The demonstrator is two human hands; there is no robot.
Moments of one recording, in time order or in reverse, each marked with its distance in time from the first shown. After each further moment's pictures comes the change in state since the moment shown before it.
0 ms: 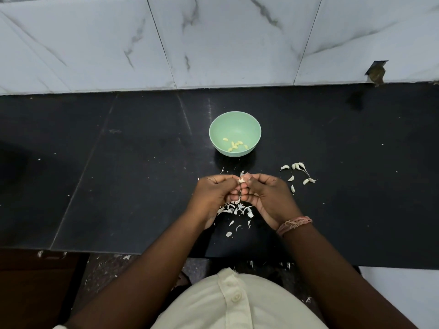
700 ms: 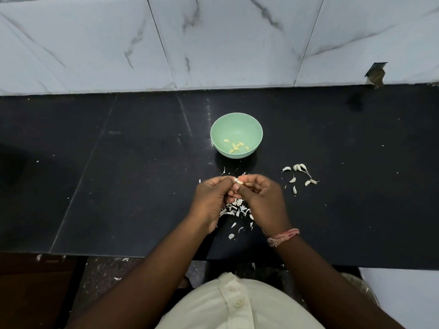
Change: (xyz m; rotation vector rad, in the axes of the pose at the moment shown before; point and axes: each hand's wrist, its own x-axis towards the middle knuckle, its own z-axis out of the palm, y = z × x) left_hand 0.000 -0.001 0.000 -0.164 0.068 -0.040; right_hand -0.007 0.016 0.021 -0.275 0.139 -0.243
